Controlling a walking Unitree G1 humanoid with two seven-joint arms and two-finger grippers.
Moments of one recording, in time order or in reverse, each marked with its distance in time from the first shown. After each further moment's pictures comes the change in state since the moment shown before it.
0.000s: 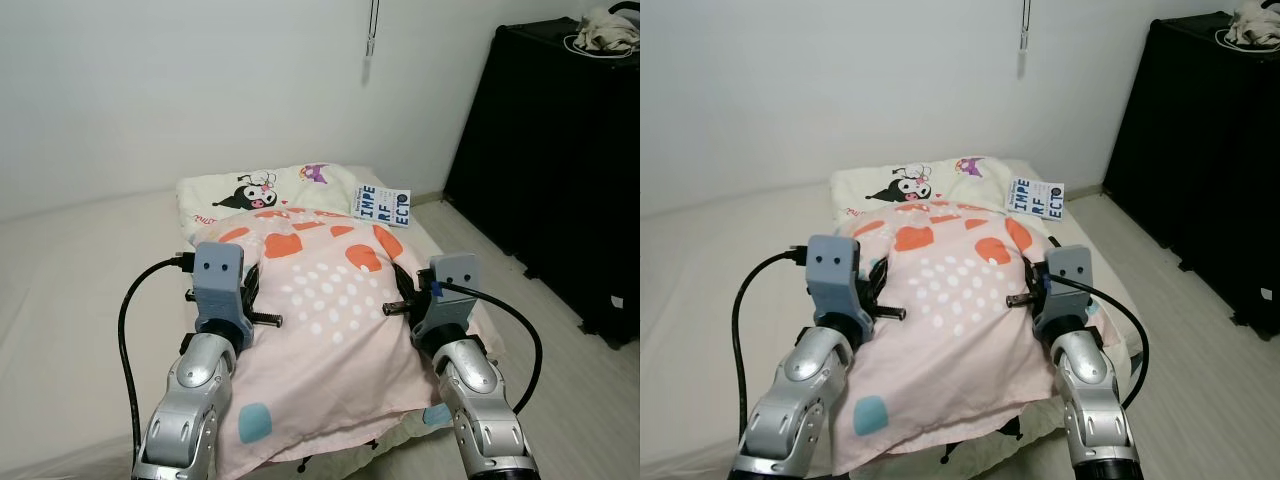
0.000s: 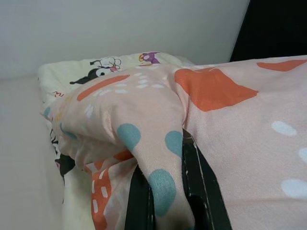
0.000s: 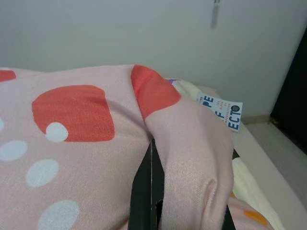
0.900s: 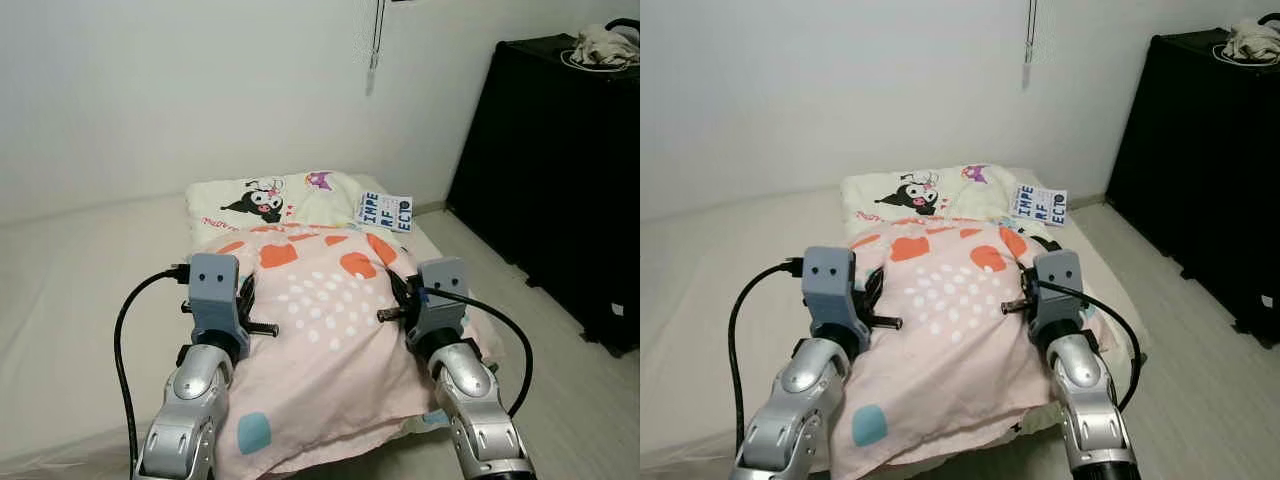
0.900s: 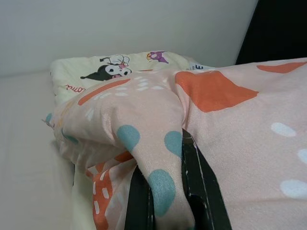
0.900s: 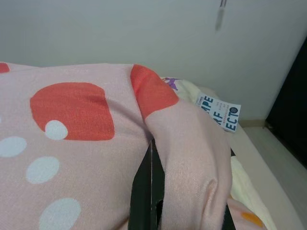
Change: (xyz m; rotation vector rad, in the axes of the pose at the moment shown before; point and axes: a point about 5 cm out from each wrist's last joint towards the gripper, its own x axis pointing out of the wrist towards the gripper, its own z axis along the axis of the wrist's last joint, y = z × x) left arm -0.006 0.003 -0.008 -0.010 0.022 0.023; right arm -0.002 0.004 -0.007 -0.060 0.035 0.002
